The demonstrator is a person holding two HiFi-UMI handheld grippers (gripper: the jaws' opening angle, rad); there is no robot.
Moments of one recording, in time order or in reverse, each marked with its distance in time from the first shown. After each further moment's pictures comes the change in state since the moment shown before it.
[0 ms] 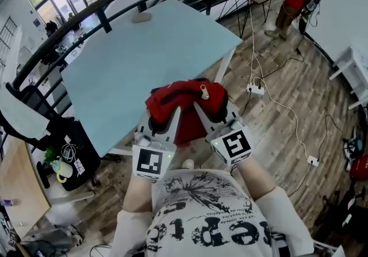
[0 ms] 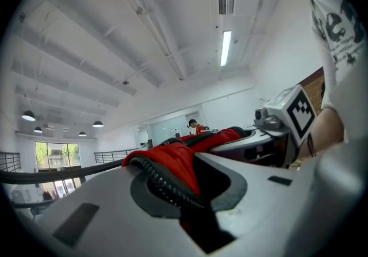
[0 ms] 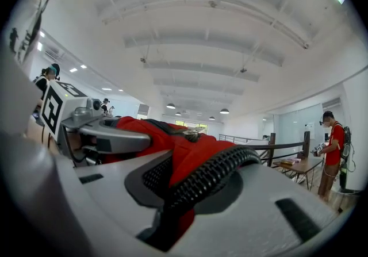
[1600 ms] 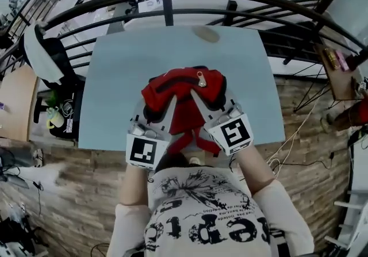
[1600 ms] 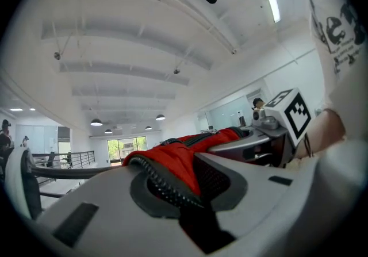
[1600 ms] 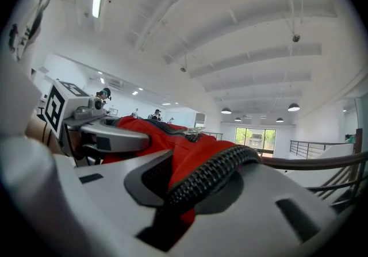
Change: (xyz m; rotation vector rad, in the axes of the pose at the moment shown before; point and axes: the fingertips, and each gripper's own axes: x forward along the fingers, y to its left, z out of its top) left arm 0.304 0.292 -0.070 -0.040 0.175 0.665; right arm 0.406 -0.218 -0.027 0.000 -0.101 0.708
